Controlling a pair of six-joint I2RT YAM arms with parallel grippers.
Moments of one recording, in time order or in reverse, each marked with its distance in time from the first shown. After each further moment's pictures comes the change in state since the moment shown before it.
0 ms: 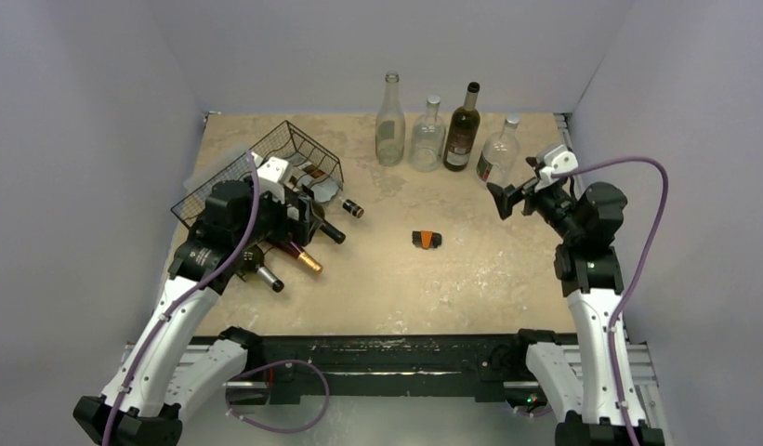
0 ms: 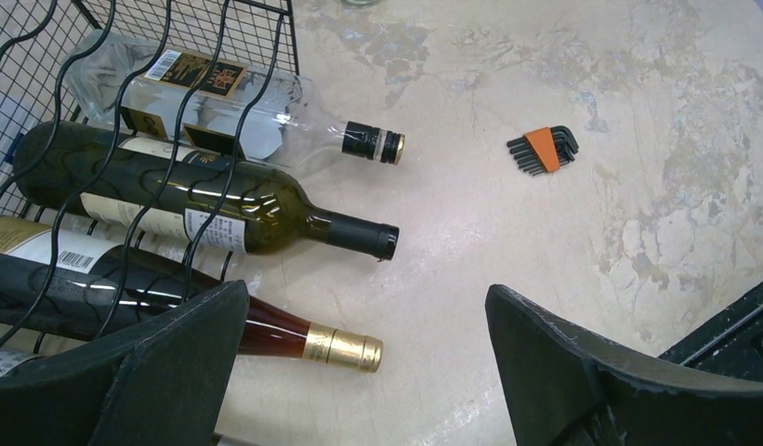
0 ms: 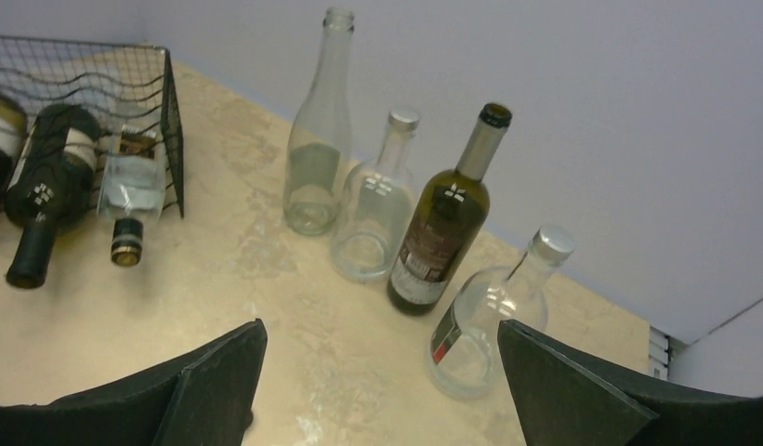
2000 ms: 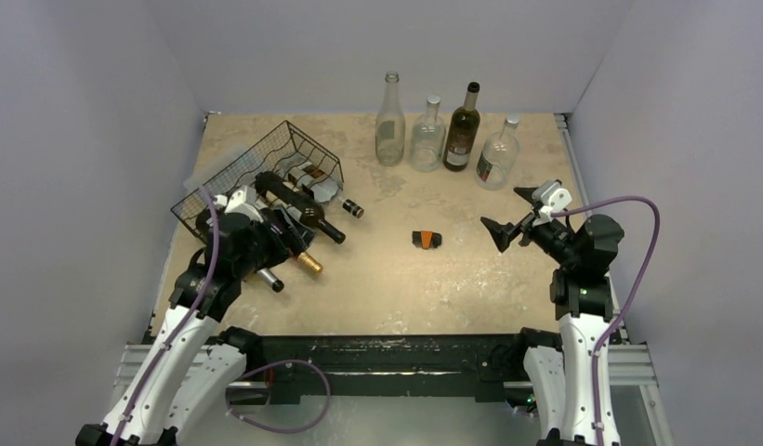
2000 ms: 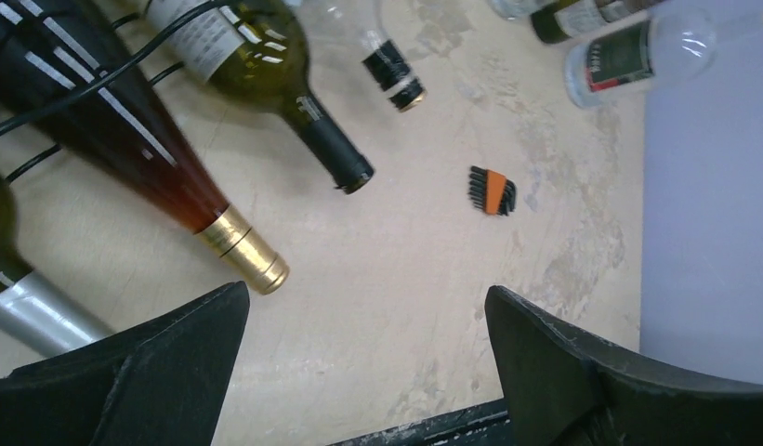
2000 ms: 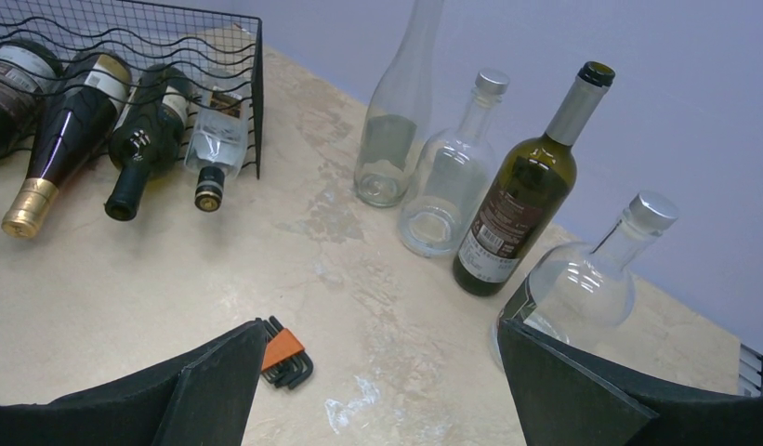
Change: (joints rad) left arm 0.000 -0.196 -0.210 -0.037 -0.115 -0.650; right arm -0.123 -0.200 -0.255 0.022 -0.287 -0.014
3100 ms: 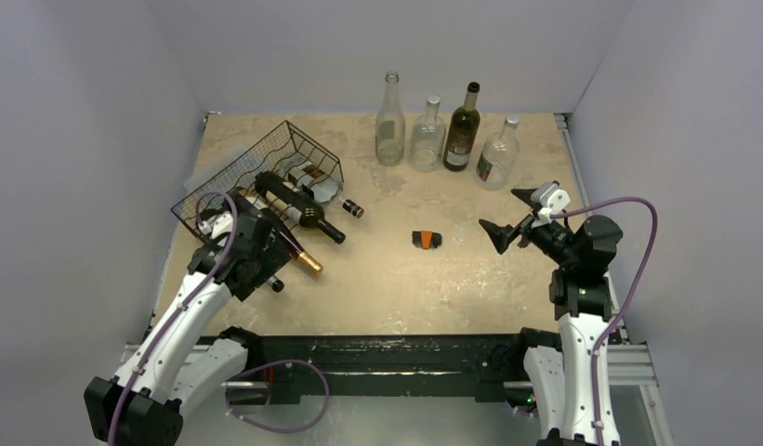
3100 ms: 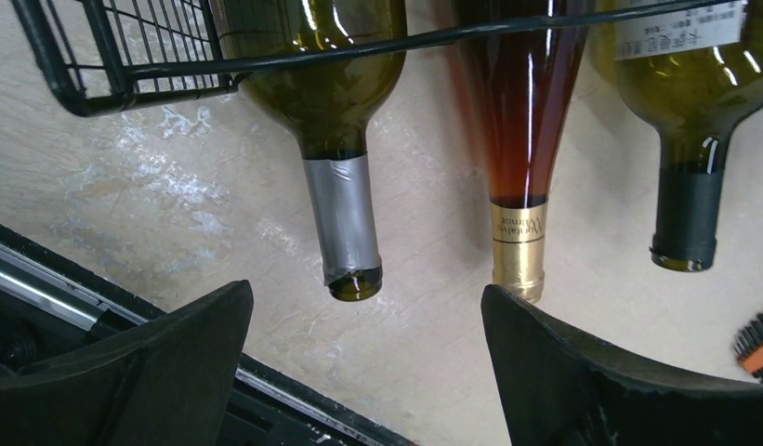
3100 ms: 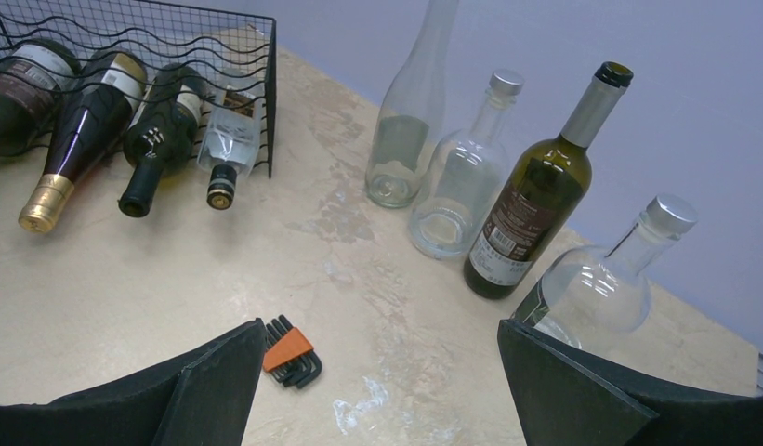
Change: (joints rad) left arm -0.002 0.207 0.045 -0.457 -0.416 -0.320; right arm 0.000 0.000 -0.016 0.017 -0.028 0.004
